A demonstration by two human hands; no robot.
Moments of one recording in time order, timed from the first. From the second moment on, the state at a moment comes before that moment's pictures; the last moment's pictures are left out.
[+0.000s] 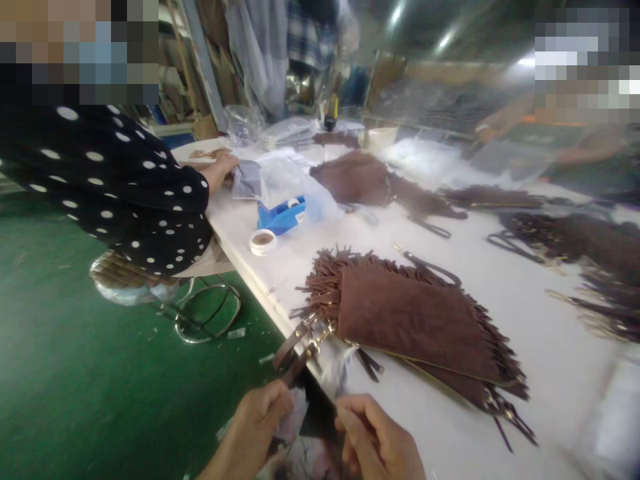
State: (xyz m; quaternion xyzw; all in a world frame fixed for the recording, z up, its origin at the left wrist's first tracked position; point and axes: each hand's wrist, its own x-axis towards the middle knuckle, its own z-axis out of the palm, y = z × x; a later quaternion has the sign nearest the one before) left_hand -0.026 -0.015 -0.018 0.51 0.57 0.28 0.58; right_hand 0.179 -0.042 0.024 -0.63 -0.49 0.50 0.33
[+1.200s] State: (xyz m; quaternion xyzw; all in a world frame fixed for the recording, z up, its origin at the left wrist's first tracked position) left_hand -0.104 -0.025 -0.079 0.37 0.54 0.37 0.66; right_hand 0.087 -0.011 -0.026 -0.65 -0.35 0.57 0.37
